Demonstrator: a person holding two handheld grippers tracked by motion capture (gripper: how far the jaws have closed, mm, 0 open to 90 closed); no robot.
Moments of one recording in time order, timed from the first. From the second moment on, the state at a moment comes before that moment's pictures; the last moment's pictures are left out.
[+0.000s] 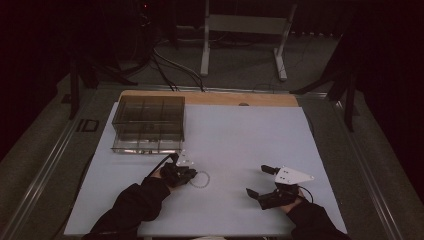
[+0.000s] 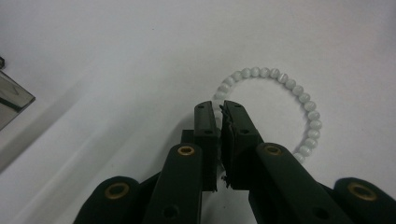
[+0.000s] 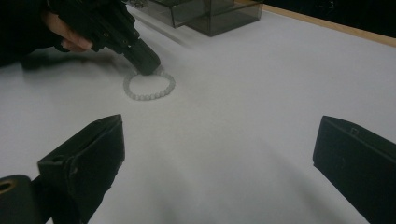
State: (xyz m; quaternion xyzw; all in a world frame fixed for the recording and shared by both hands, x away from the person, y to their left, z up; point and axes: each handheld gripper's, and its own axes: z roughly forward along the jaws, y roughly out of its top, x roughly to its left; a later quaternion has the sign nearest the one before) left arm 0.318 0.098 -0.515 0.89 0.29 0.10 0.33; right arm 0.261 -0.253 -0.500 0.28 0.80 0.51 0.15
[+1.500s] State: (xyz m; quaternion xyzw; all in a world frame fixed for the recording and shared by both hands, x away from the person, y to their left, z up) left arm 0.313 0.091 -0.473 0.88 0.26 0.07 0.39; right arm 0.260 -0.252 -0.500 0.28 0.80 0.51 0.15
